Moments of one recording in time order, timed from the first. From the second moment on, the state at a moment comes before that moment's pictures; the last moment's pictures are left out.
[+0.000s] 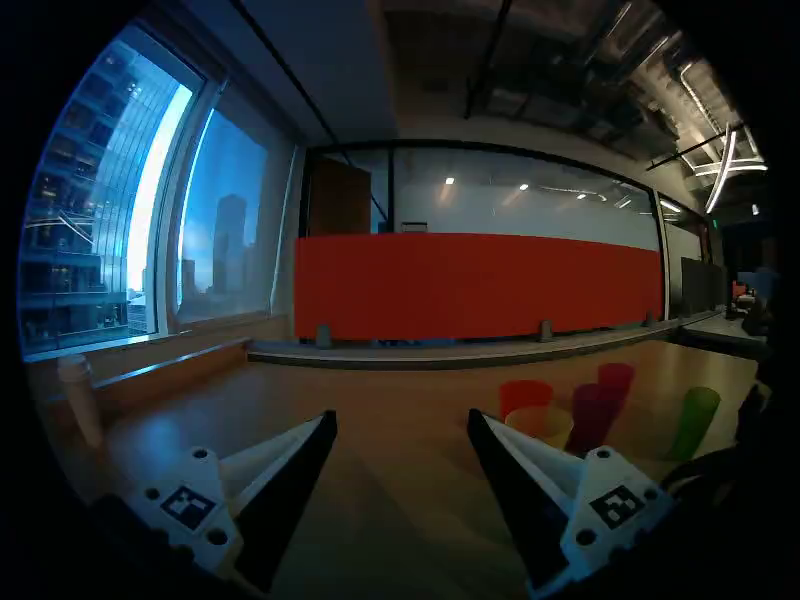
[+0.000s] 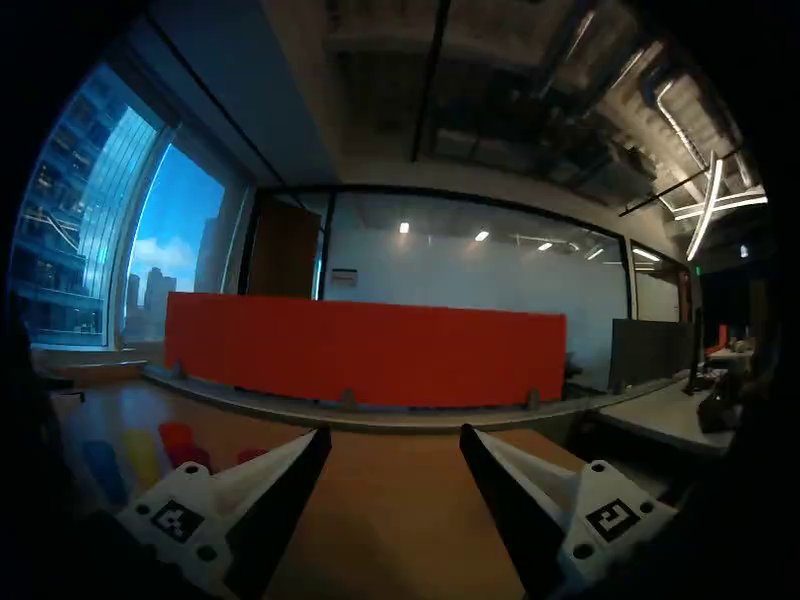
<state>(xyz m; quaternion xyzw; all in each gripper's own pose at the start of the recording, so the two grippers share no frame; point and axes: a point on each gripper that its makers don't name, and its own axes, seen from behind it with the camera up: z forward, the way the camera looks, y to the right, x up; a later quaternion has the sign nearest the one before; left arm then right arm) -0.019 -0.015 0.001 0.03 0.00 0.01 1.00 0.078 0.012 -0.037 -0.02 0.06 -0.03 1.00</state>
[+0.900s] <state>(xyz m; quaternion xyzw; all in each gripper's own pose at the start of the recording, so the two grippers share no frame) -0.019 -0.015 0.002 0.03 0.00 0.01 1.00 0.020 0.002 -0.012 -0.02 0.05 0.00 1.00</state>
